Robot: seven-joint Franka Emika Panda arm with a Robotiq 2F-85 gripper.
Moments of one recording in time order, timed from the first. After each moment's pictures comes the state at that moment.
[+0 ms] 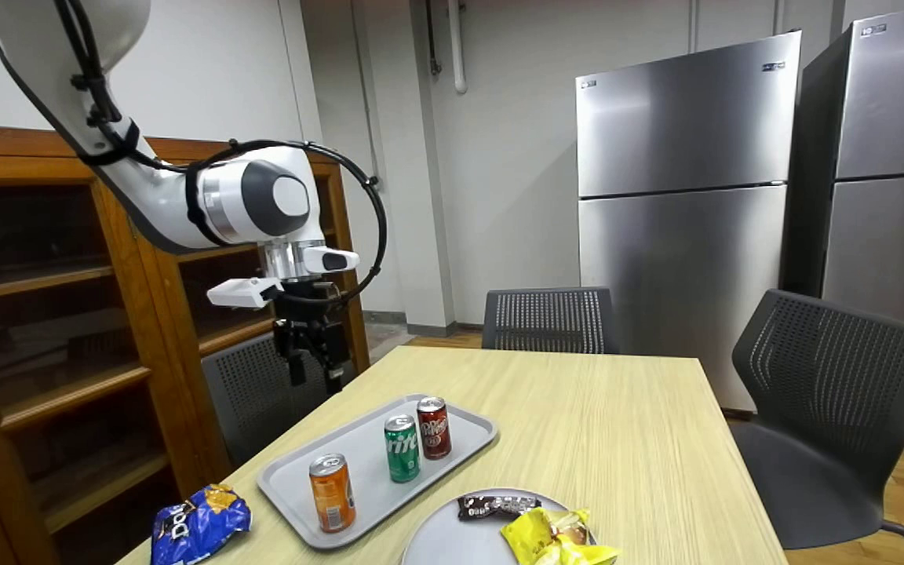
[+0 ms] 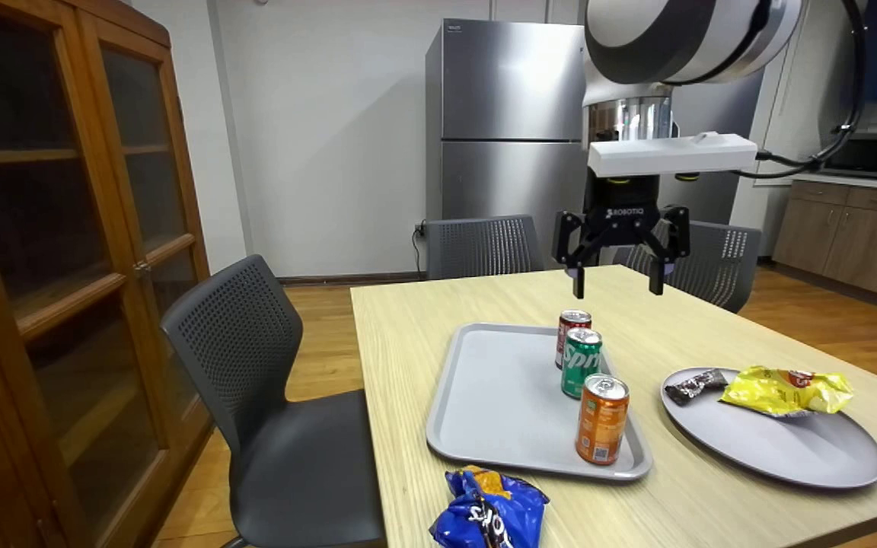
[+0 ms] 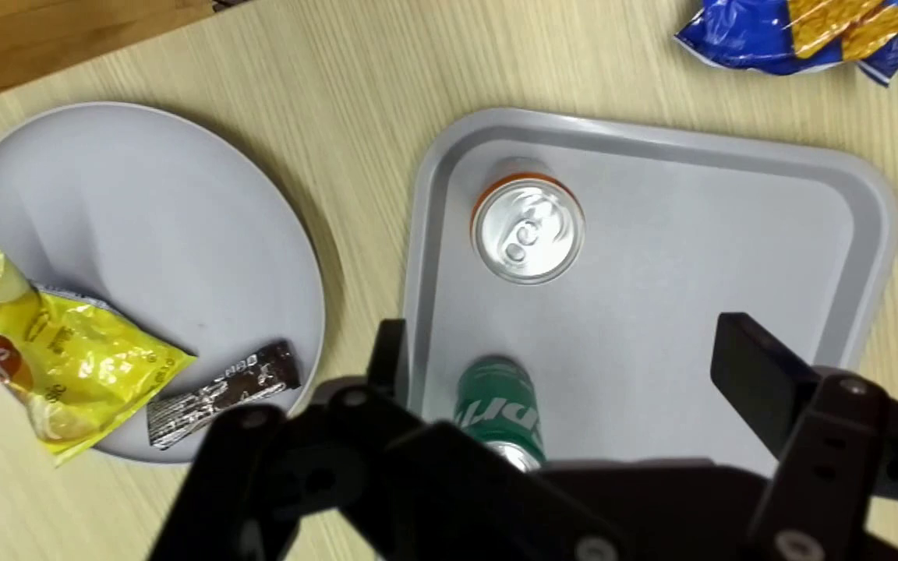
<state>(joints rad) 0.09 -0.01 0.03 -2.42 -0.06 2.33 0.46</state>
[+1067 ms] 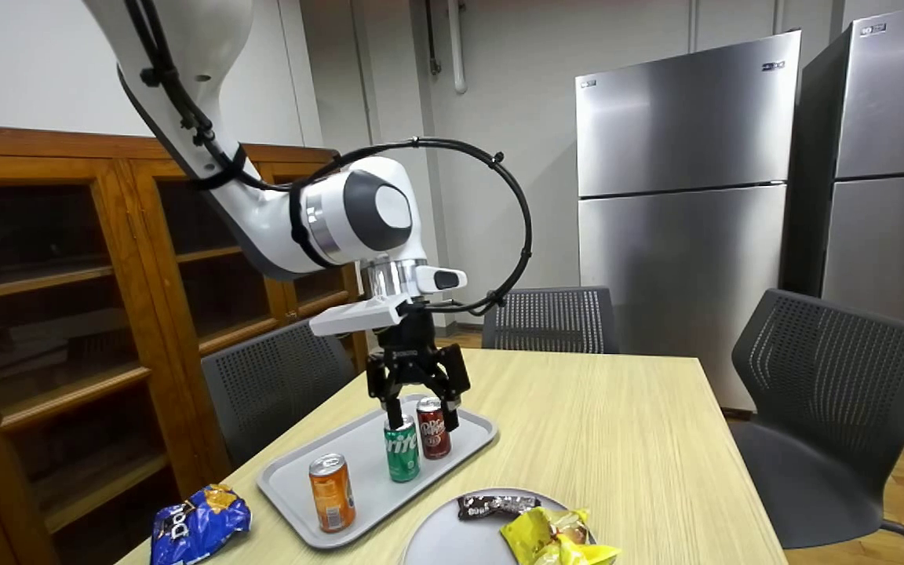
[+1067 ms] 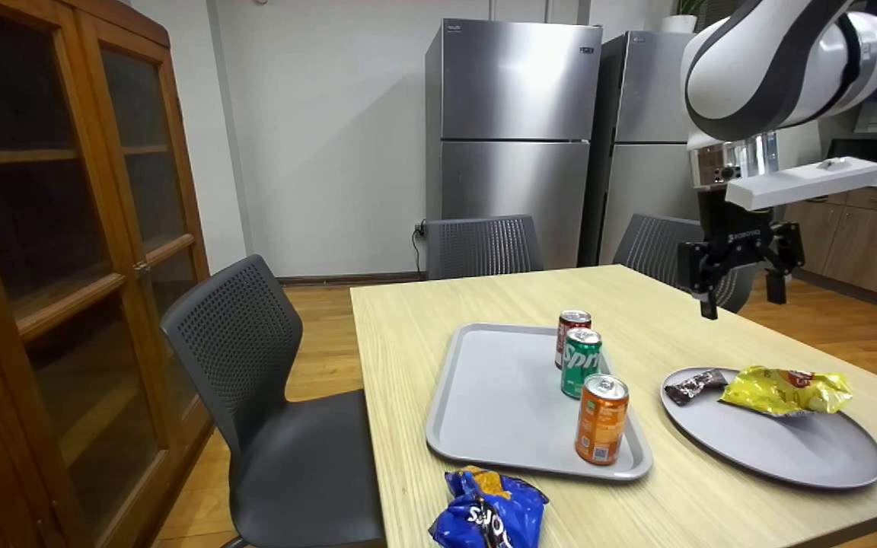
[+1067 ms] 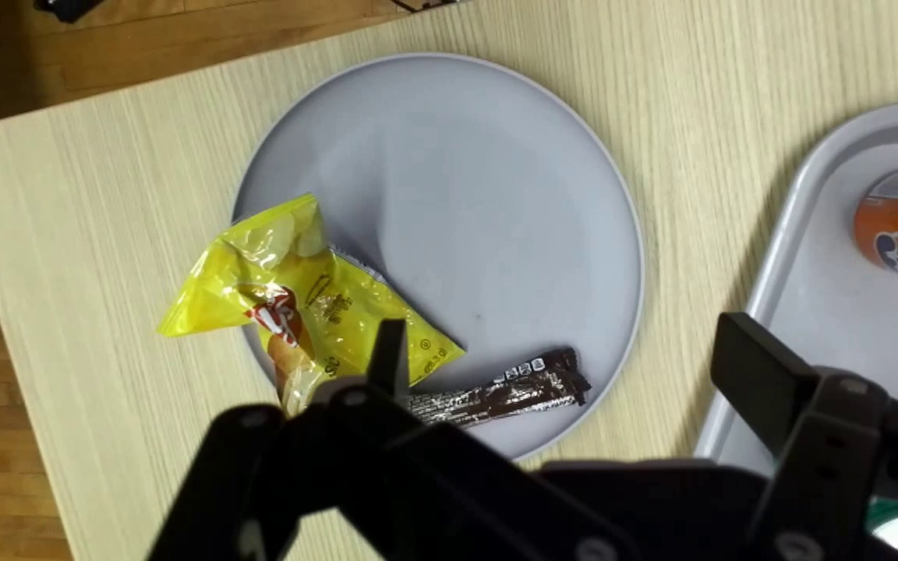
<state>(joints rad) -0.08 0.07 -0.13 -2.42 -0.27 2.31 0.18</state>
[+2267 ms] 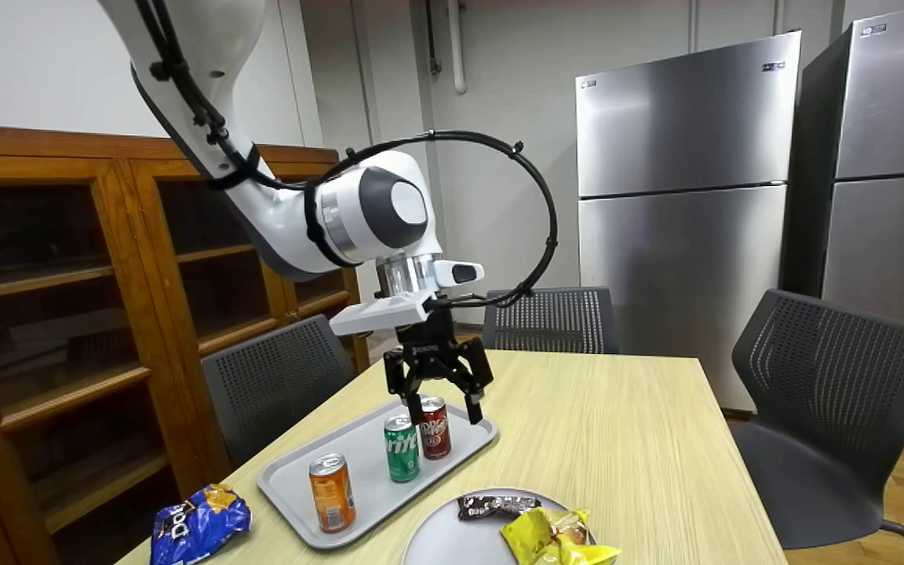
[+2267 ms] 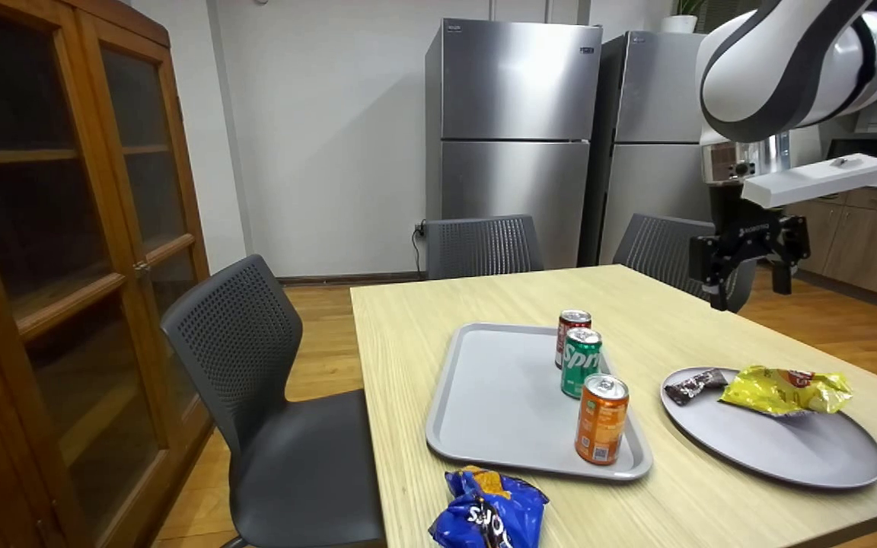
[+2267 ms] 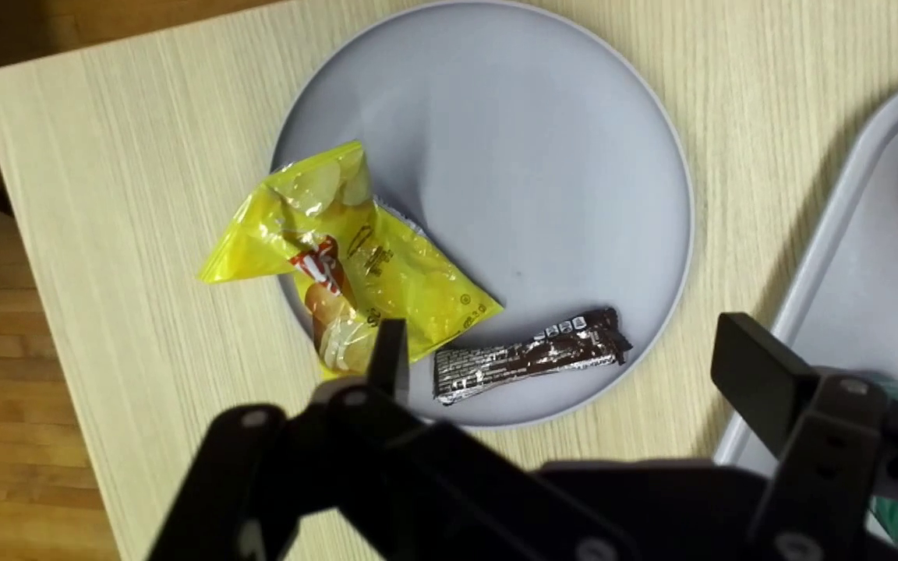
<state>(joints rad) -0.10 0.07 -0.16 -2.41 -0.32 2.36 0.13</state>
